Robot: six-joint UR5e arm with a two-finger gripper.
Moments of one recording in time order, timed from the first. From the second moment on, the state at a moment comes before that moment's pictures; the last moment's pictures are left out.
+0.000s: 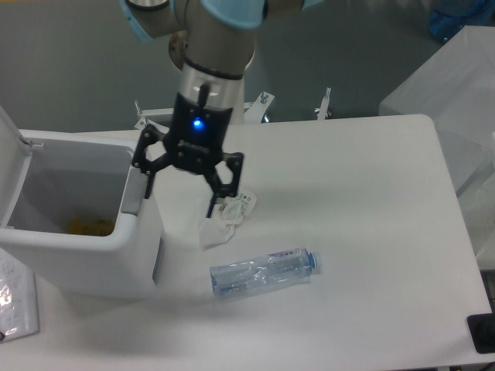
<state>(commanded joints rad) 2.46 -1.70 -1.60 -0.92 1.09 0.58</state>
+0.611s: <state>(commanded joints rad) 2.64 -1.89 -1.61 -0.92 1.43 0.96</state>
